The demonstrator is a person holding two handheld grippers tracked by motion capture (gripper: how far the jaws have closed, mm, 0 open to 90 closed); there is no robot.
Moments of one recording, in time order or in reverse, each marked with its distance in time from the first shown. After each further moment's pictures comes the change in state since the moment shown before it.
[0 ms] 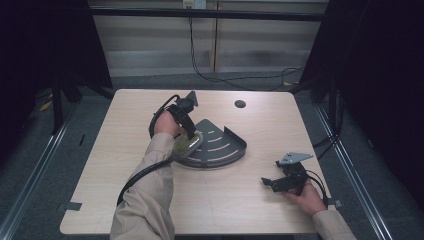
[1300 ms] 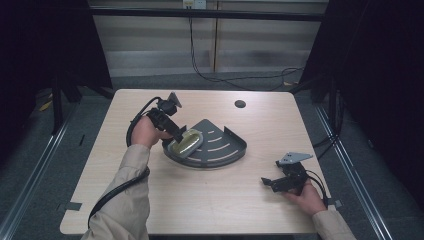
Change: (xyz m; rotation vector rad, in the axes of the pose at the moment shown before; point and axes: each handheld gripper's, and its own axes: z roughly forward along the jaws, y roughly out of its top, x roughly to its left) left arm 0.009 -0.060 -0.035 -0.112 -0.014 0.004; right arm 0.000 0.000 0.000 -0.002 -0.002 0.000
